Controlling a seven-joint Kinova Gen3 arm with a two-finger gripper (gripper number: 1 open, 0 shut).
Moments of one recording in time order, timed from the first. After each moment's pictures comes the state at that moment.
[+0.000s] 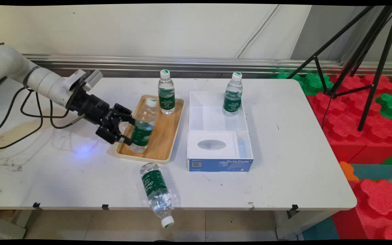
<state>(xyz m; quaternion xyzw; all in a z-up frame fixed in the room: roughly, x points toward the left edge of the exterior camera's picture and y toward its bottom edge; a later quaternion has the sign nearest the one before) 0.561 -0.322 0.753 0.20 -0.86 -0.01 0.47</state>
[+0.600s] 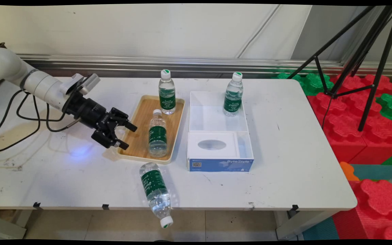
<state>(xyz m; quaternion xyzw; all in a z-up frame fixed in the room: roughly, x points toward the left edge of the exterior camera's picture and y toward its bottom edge) 0.569 -0.313 0.746 0.20 -0.86 -0.02 0.46</state>
